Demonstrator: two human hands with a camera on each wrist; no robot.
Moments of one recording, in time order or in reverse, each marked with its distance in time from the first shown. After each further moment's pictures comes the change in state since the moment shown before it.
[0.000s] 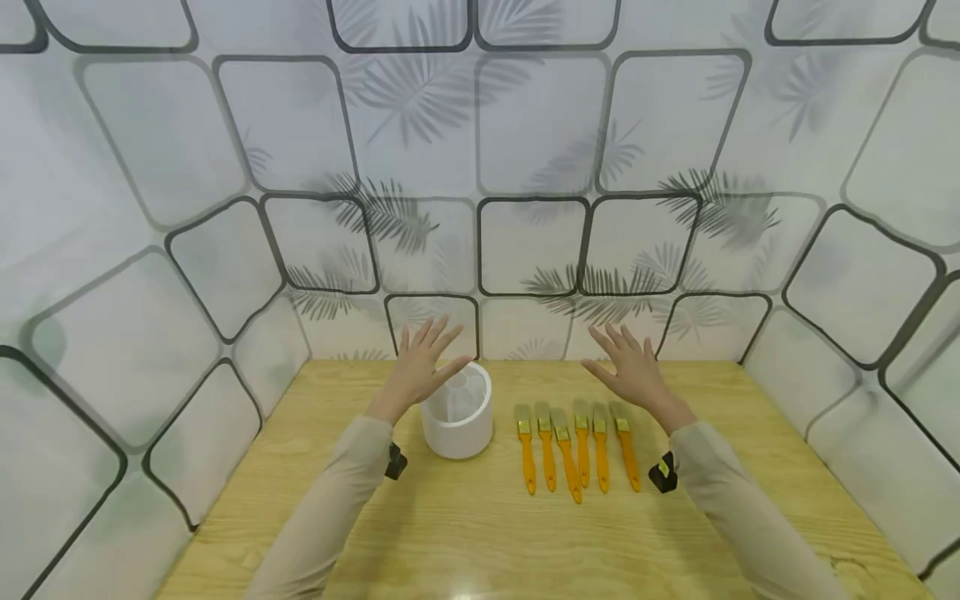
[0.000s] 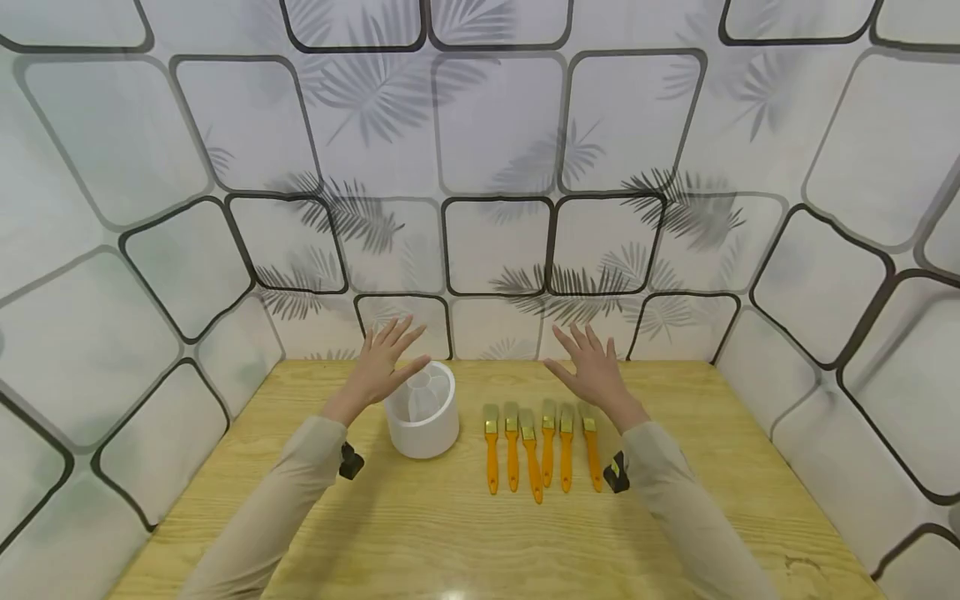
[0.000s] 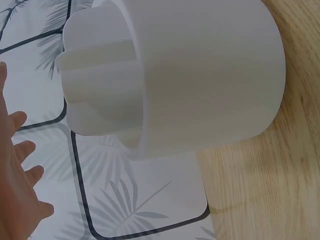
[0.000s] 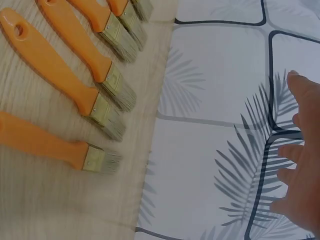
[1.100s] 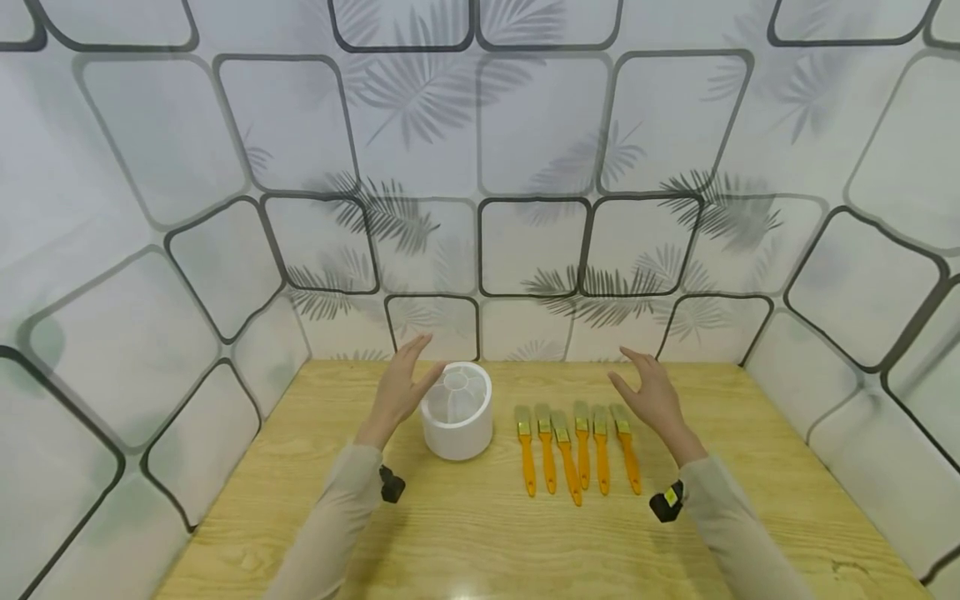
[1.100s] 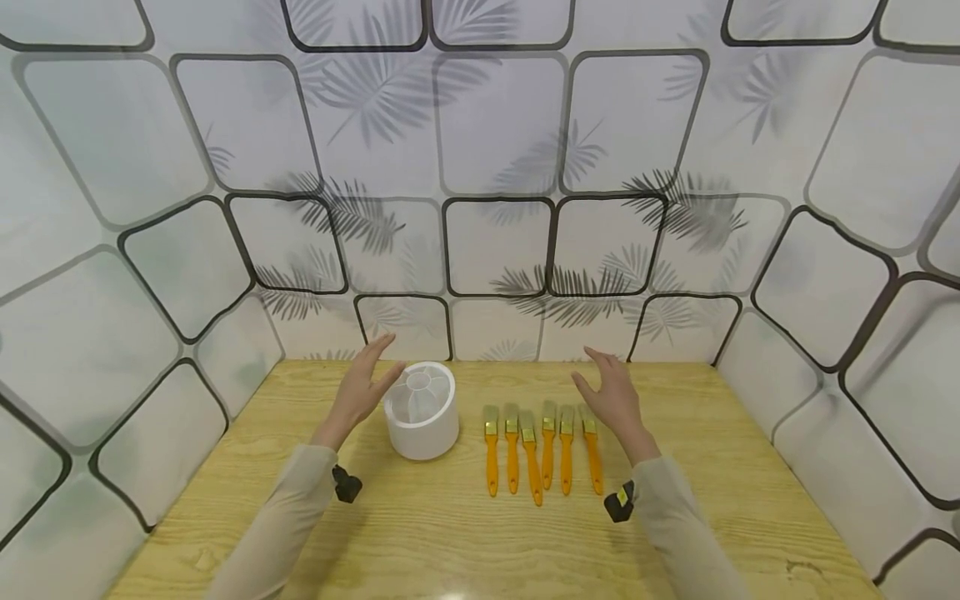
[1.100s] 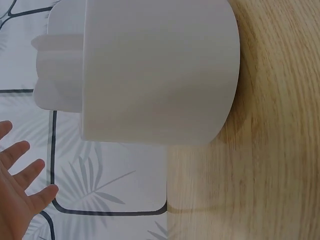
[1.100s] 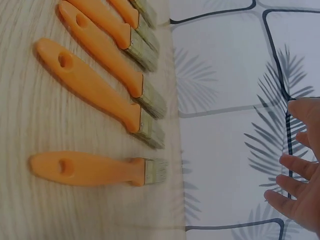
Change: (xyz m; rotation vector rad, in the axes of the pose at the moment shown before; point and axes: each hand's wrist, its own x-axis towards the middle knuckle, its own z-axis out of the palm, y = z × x) left_hand -0.031 -0.023 0.021 -0.299 0.245 -0.123; right_hand -0.032 0.024 0.027 0.236 0.248 0.125
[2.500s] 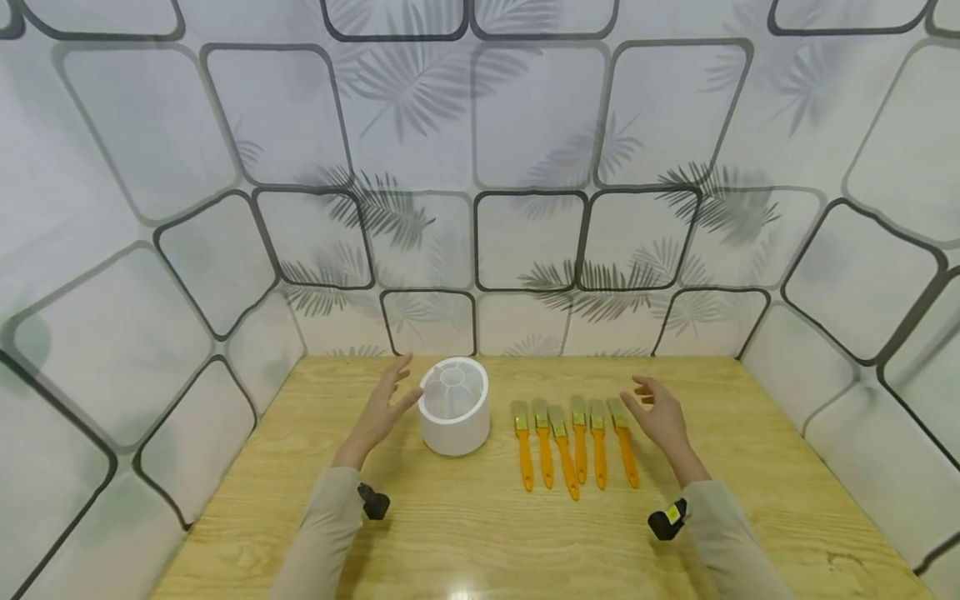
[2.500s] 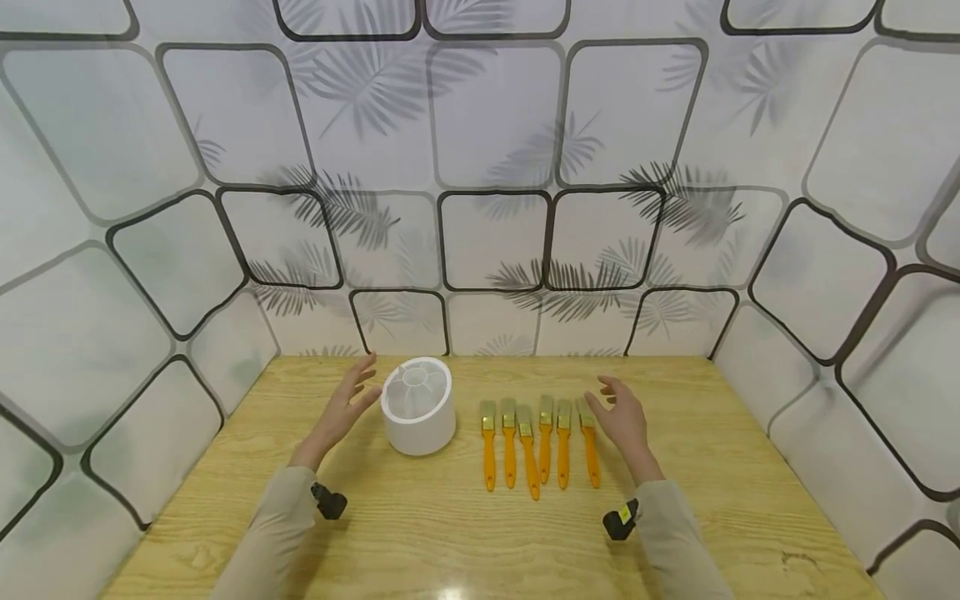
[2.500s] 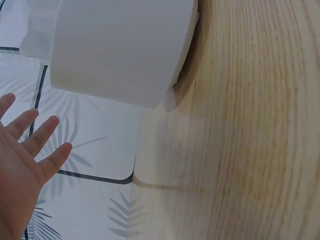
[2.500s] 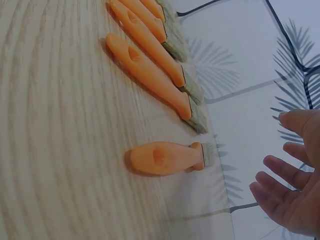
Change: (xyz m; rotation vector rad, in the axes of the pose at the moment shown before) left_hand -0.040 -0.024 -0.007 -0.354 -0.164 -0.095; right_hand -0.037 0.029 0.012 0.139 -0.019 0.220
